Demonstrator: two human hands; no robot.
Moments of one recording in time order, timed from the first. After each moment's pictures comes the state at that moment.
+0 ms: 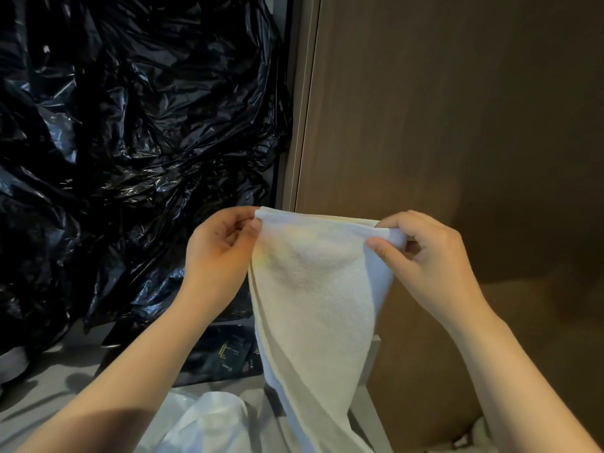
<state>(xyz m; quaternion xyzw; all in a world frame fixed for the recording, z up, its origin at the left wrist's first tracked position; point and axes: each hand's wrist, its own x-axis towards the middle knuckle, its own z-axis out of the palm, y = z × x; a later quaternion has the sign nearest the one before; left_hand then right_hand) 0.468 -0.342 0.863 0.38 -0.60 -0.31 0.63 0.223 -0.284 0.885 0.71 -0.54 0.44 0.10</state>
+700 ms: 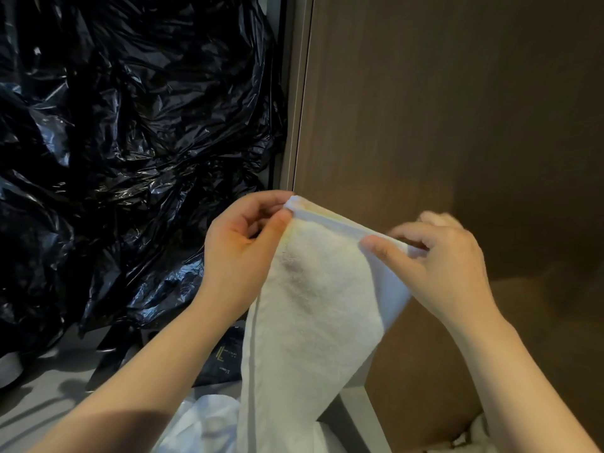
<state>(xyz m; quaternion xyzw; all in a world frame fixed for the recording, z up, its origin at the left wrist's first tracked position) 0.443 -0.320 0.883 0.28 -0.62 -0.33 0.66 0.223 -0.271 0.891 0.65 -0.62 0.42 0.15</state>
